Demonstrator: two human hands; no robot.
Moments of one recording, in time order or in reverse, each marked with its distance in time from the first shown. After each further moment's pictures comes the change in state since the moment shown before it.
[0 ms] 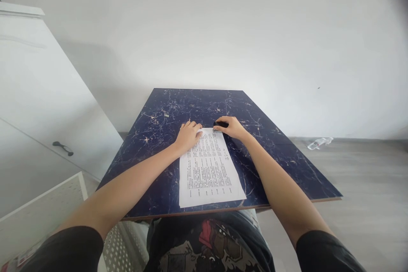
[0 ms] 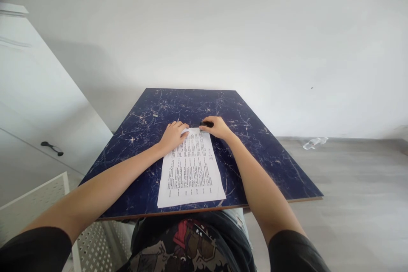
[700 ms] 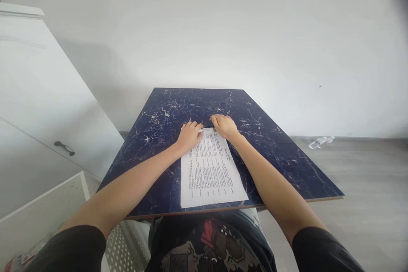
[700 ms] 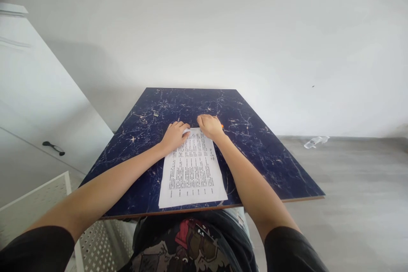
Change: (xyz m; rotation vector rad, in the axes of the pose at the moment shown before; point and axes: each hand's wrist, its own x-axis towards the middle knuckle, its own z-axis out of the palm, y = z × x) left_hand 0.000 0.005 -0.001 0.022 -0.016 -0.008; right_hand 0.016 -0.029 0.031 -0.258 0.095 0.094
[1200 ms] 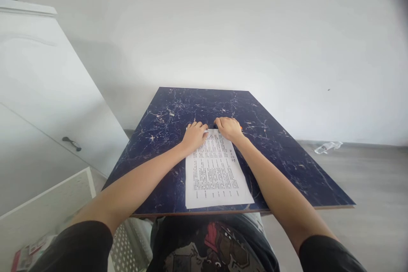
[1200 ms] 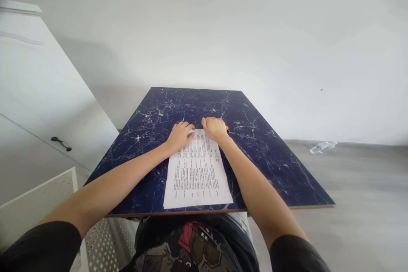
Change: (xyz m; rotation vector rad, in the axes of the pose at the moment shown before) left_hand -0.001 0.002 0.000 0.047 0.001 -0.017; right_hand 0.000 -0.017 -0.001 -0.297 -0.133 0.114
